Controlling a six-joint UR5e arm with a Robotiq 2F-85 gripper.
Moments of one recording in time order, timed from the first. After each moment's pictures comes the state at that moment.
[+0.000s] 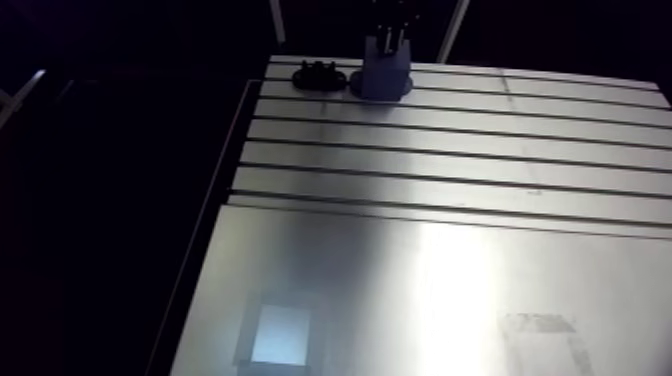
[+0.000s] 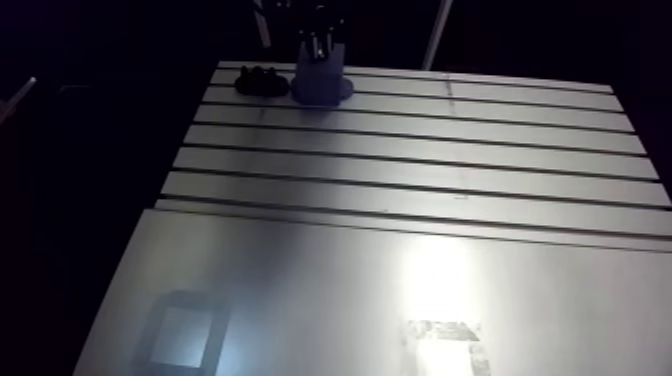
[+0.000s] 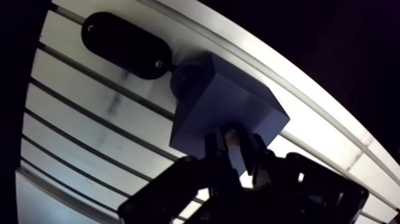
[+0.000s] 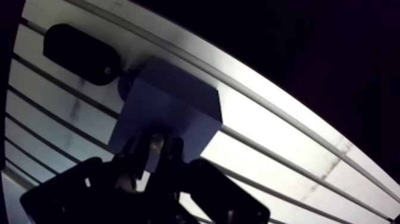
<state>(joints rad) 0.06 -0.96 1.41 -1.96 -1.58 -2.05</state>
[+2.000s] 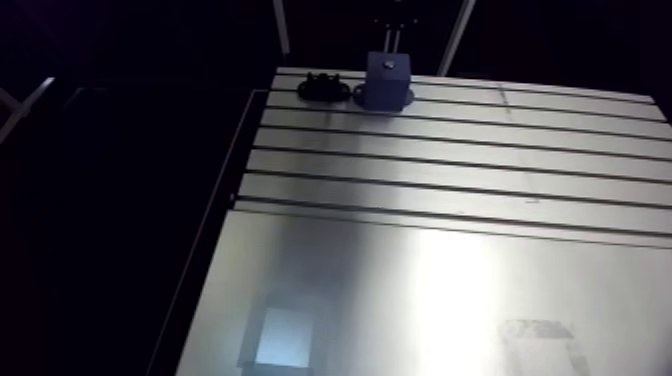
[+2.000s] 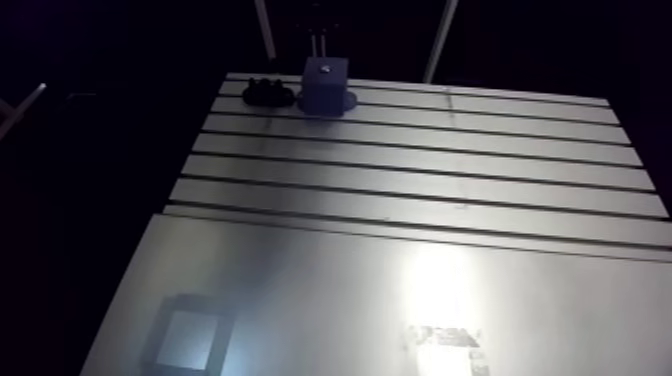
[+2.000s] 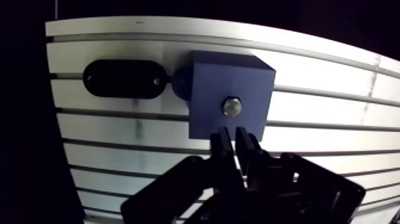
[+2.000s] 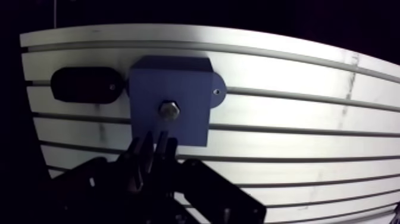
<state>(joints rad) 0.07 -1.00 1.39 -1.90 -1.58 -1.57</state>
